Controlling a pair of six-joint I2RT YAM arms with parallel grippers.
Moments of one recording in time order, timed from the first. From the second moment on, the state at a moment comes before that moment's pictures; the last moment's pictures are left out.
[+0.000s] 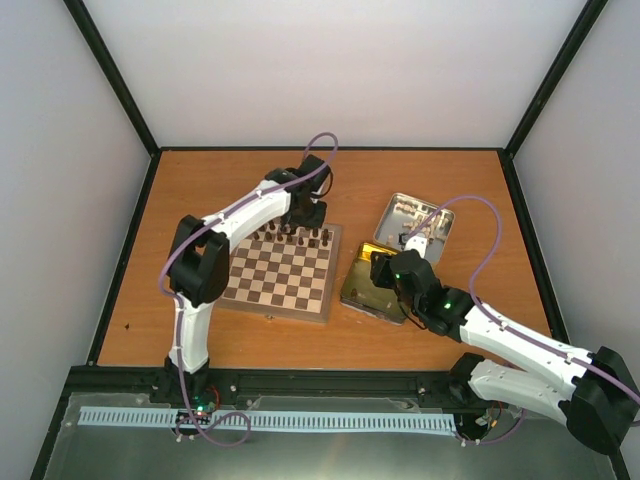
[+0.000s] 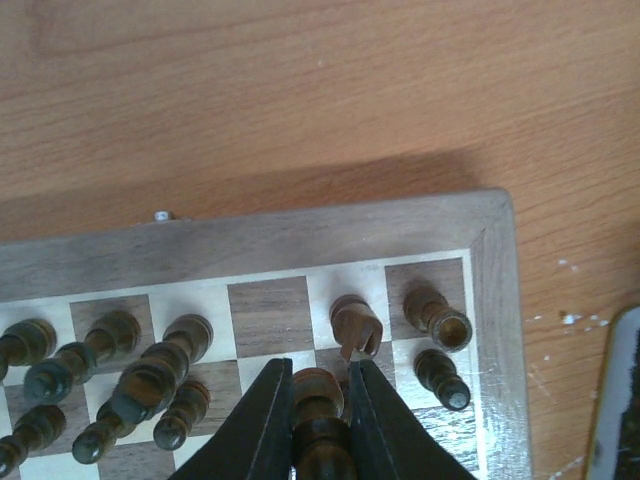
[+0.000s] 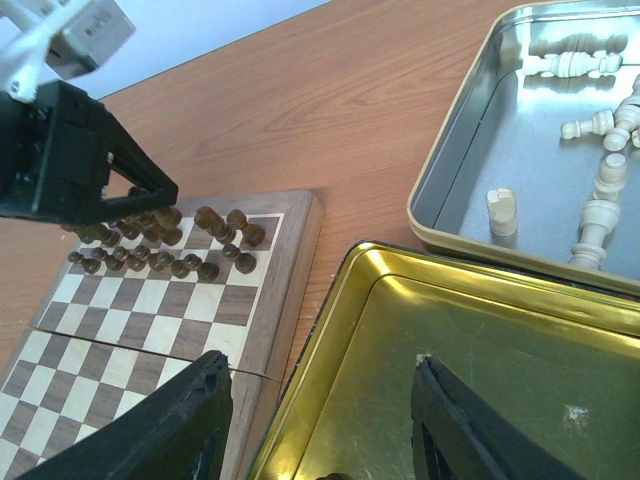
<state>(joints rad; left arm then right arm) -0.58 2.05 1.76 -0.90 -0.08 -0.33 0.80 0.96 0.55 -0.14 0.39 0.75</state>
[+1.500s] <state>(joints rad) -0.53 2.13 1.71 -0.81 -0.01 -0.32 0.80 0.93 0.54 -0.15 0.38 0.75</state>
